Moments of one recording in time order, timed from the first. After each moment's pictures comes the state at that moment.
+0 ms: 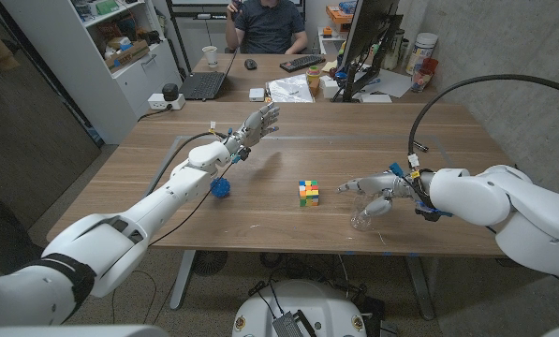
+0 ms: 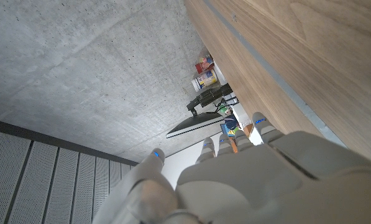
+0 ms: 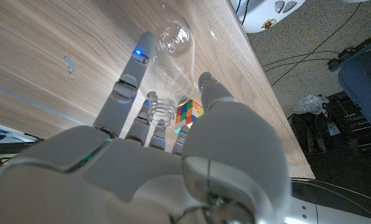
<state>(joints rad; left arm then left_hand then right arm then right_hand) 0.48 0.44 0.63 -1.01 -0.54 -0.27 -0.33 0.01 0.07 0.39 0.16 0.20 -0.11 -0.01 0.18 0.17 -0.17 0.03 0.19 0.17 -0.17 0.07 0.18 0.18 -0.12 0.15 0.34 0.20 -1.37 -1.26 -0.10 -2.60 -0.45 -0.49 0.64 0.96 0.02 0.43 -0.18 0.18 0.06 -0.22 0.21 0.21 0.02 -0.07 0.20 0.20 0.32 -0.04 0.24 0.20 1.02 0.00 0.23 0.17</state>
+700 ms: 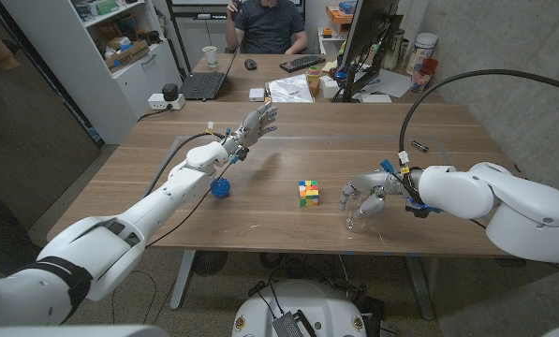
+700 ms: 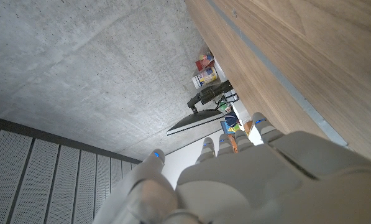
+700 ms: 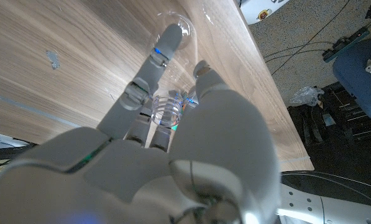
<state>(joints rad) 0.50 0.45 0.62 -1.03 -0.55 -0.27 -0.32 0.01 0.07 0.38 0.17 0.20 -0.11 -0.01 0.18 0.17 -0.17 0.03 0.19 0.17 -0.17 0.07 0.18 0.18 -0.12 0.15 0.33 0.20 -1.10 -1.38 -0.40 -2.59 -0.29 -0.59 0.51 1.25 0.04 0.30 -0.16 0.18 0.66 -0.01 0.43 0.28 0.41 0.00 0.43 0.33 0.50 0.02 0.31 0.37 1.20 -0.21 0.34 0.21</state>
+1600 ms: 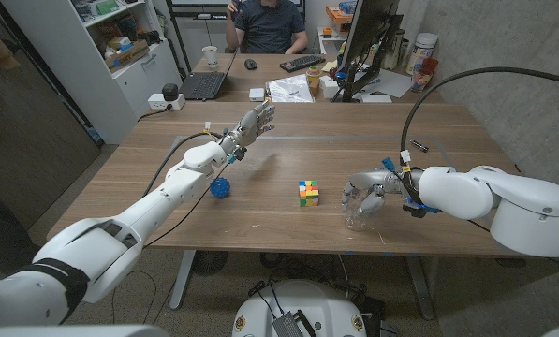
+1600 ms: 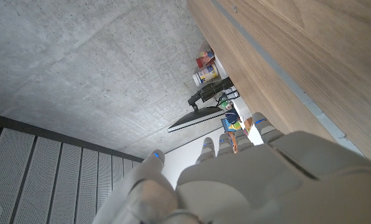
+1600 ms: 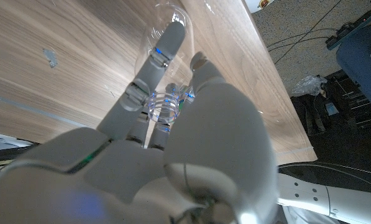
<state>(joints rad) 0.51 0.47 0.61 -1.05 -0.55 -0.28 -0.32 0.01 0.07 0.37 0.17 0.20 -0.11 -0.01 0.18 0.17 -0.17 0.03 0.19 0.17 -0.17 0.07 0.18 0.18 -0.12 0.15 0.33 0.20 -0.95 -1.47 -0.55 -2.61 -0.16 -0.64 0.34 1.29 0.01 0.29 -0.16 0.19 0.72 0.04 0.45 0.32 0.47 0.03 0.56 0.36 0.54 0.07 0.31 0.38 1.20 -0.22 0.39 0.21</state>
